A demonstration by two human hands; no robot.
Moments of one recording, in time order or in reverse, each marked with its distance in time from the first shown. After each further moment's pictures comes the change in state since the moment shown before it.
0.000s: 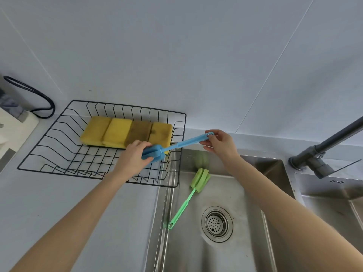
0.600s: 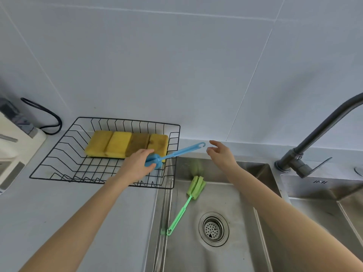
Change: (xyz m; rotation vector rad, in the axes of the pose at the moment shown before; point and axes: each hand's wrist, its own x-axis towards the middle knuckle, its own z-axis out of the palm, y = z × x) left_hand -0.027 0.035 -0.027 0.035 -0.080 0.049; right_hand -0.036 -0.006 -0.028 -0.321 0.014 -0.036
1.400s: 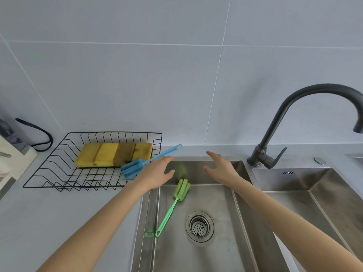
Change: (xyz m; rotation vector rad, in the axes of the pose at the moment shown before) left_hand -0.044 0.102 0.019 0.015 -0.019 0.258; right_hand -0.071 0.031 -0.066 -0.542 -0.025 -0.209
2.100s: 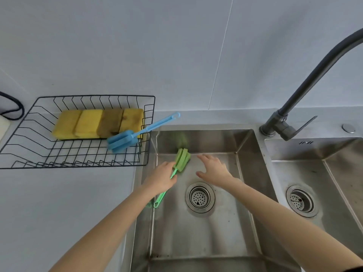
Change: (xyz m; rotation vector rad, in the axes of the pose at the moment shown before) left_hand 0.017 -0.033 0.117 -0.023 -0.310 -0.187; right_hand 0.033 0.059 0.097 -0.219 -0.321 0.019
